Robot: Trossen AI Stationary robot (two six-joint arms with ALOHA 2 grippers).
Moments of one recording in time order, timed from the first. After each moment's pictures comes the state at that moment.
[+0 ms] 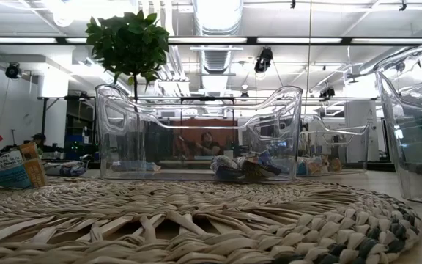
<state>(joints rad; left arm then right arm) -0.35 1.36 1.11 0.34 -0.66 -0.19 0.28 1.37 1.32 -0.04 0.52 0.18</state>
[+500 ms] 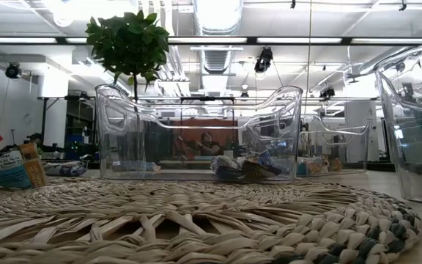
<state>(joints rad) -0.35 1.36 1.11 0.33 -0.64 -0.16 0.28 1.38 1.51 -0.60 0.42 0.52</state>
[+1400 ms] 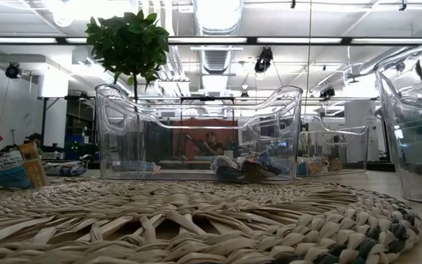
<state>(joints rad) -0.35 1.31 1.11 0.26 -0.62 -0.15 0.50 1.38 1.55 -1.22 -0.23 1.31</state>
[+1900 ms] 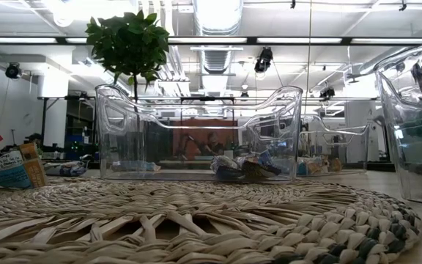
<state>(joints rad) -0.35 1.30 1.11 0.24 -0.59 -0.15 0.61 1.38 1.22 -0.96 -0.07 1.43</state>
